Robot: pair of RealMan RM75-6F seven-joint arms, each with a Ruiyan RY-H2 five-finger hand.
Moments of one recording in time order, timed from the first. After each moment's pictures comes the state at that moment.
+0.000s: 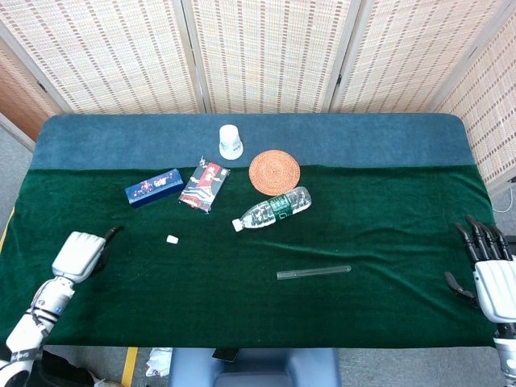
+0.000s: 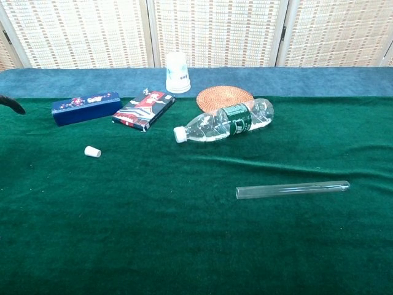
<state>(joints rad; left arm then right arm) -0.43 -1.21 -0.10 -1.46 1.44 1.02 0.20 0.05 -1.07 0.07 -1.61 -1.55 1.55 0.00</state>
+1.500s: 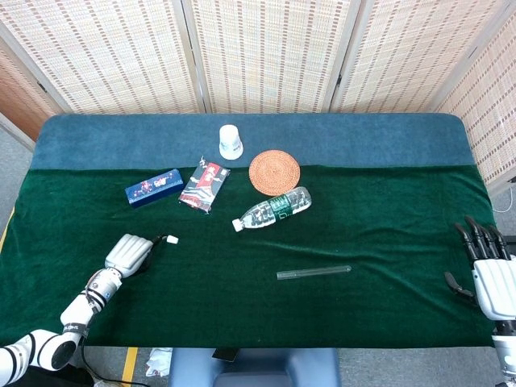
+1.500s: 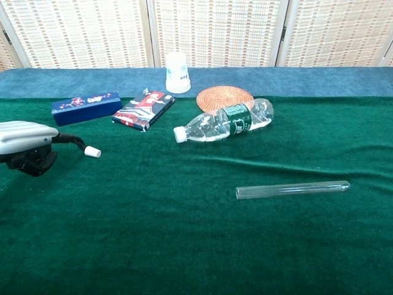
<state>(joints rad) -0.62 -1.38 -0.06 -1.41 1.25 0.81 0.25 0.06 -1.08 0.07 -1.59 -1.52 1.52 0.01</state>
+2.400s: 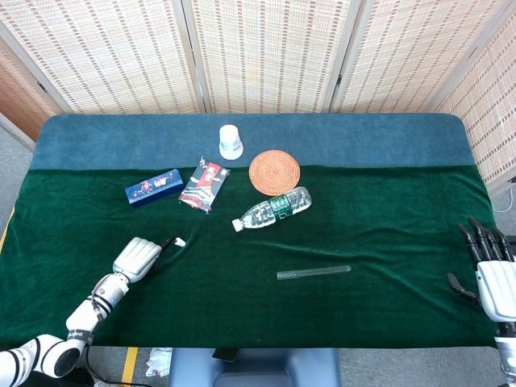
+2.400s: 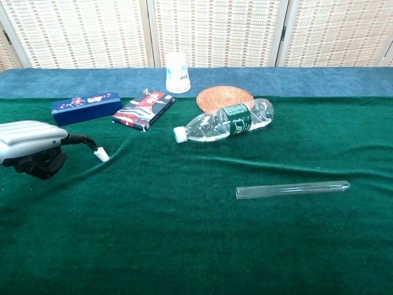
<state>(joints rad) -0.63 -1.38 -0.03 -1.47 1.27 0.86 0.30 0.05 -1.09 0.07 -1.58 -1.51 1.52 0.03</state>
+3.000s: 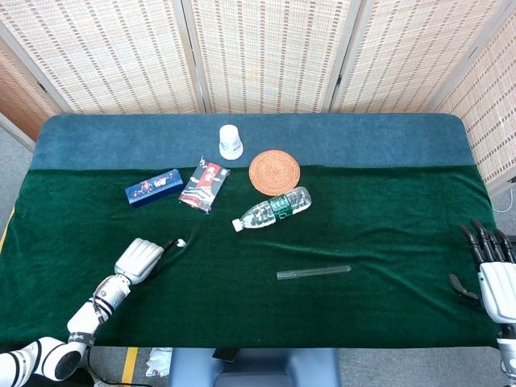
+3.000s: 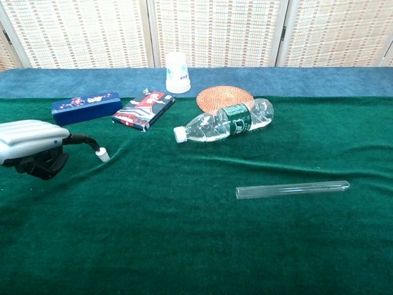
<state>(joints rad) -0.63 -1.38 -0.03 -1.50 1.26 0.90 0.33 0.04 -1.09 0.07 -1.57 -1.52 1.53 0.05</state>
